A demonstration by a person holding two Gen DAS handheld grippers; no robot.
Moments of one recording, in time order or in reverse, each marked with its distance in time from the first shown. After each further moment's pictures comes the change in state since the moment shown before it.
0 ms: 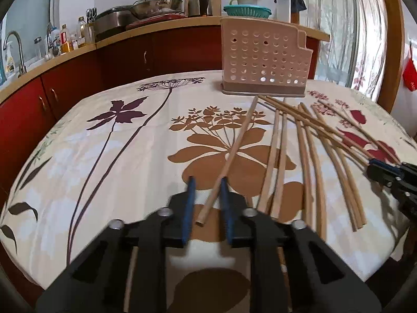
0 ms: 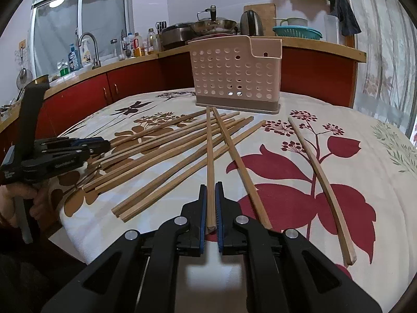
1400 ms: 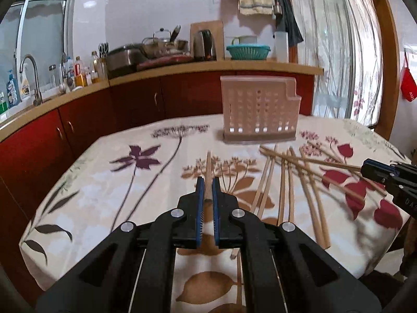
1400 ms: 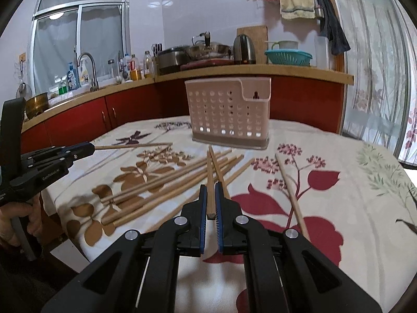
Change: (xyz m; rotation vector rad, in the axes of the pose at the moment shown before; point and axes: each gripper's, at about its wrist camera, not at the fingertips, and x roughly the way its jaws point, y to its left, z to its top) left arm -0.068 -0.012 0.028 0.020 -0.209 0.078; right arm -0.043 0.003 0.038 0.017 -0.122 -0.030
